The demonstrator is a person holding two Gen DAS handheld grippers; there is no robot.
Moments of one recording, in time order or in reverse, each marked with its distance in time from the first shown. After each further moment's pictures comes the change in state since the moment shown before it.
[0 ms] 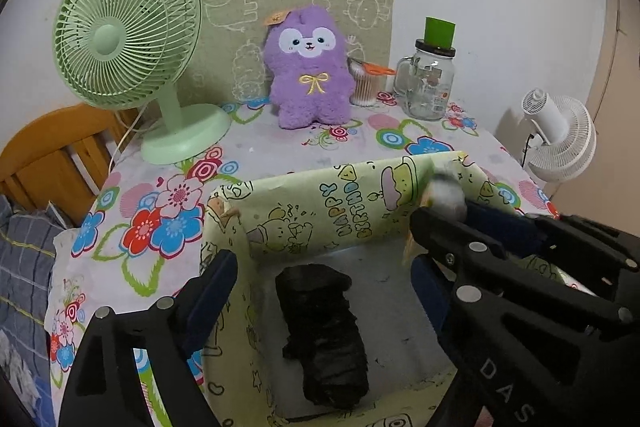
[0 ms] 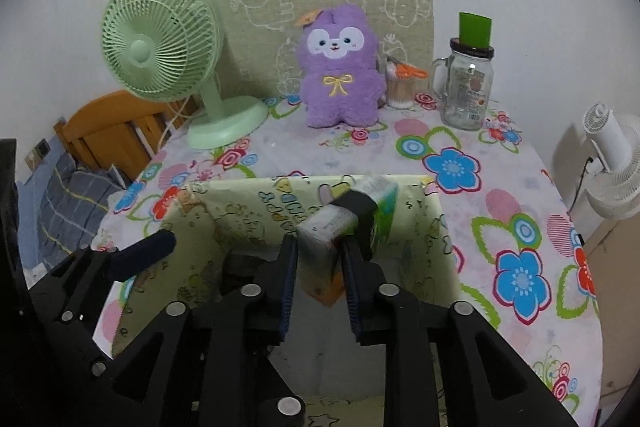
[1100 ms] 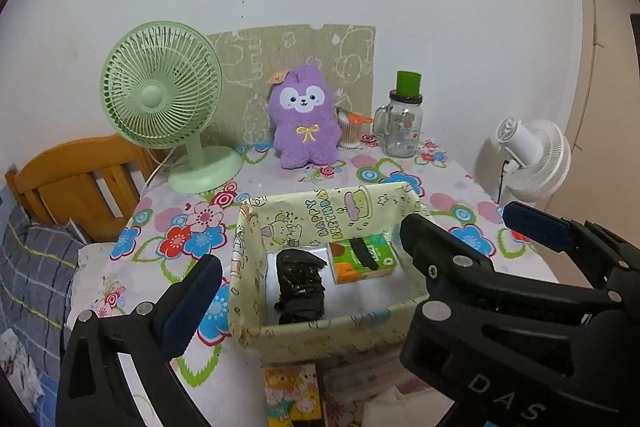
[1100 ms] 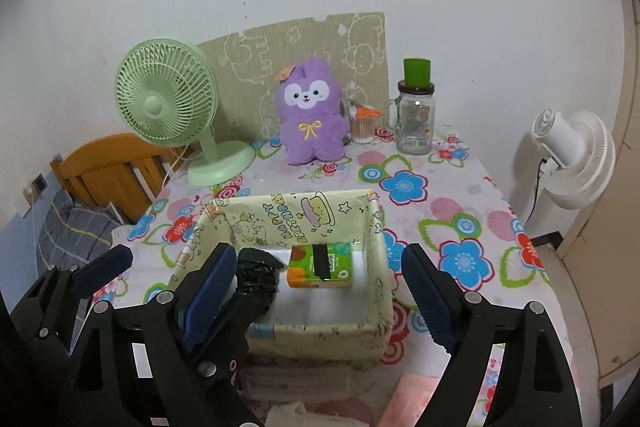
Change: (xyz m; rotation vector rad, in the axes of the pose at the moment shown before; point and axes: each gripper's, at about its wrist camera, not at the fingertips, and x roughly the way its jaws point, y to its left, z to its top) left arm -0.106 -0.020 -0.016 0.007 -0.143 0.009; right arm -0.109 -0.004 -0.022 0.071 -0.152 -0.041
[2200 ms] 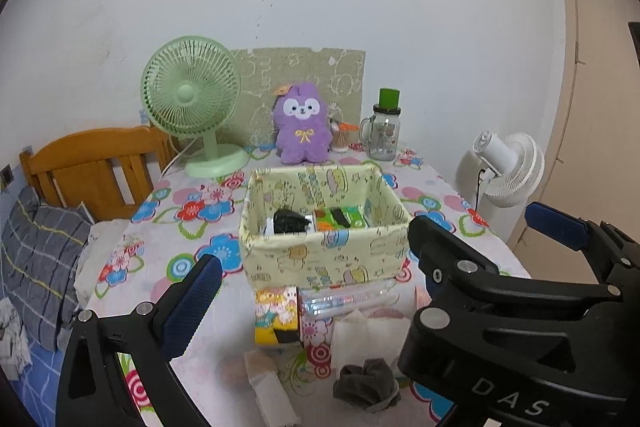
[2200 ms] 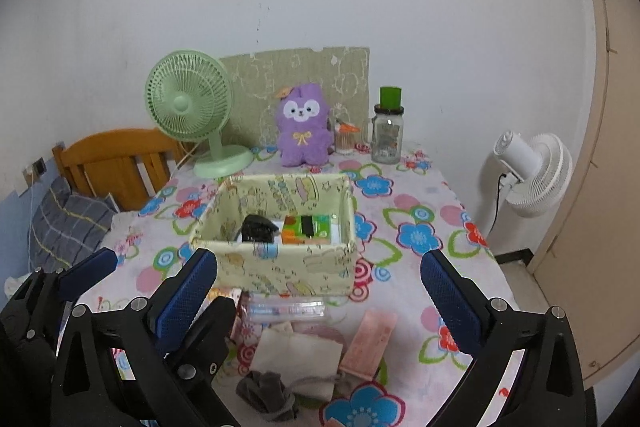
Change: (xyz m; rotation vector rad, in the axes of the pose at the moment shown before) left arm -0.090 -0.014 -0.063 -0.049 -0.074 -0.011; right arm -0.101 0.011 -0.061 -0.062 -0.068 -0.086
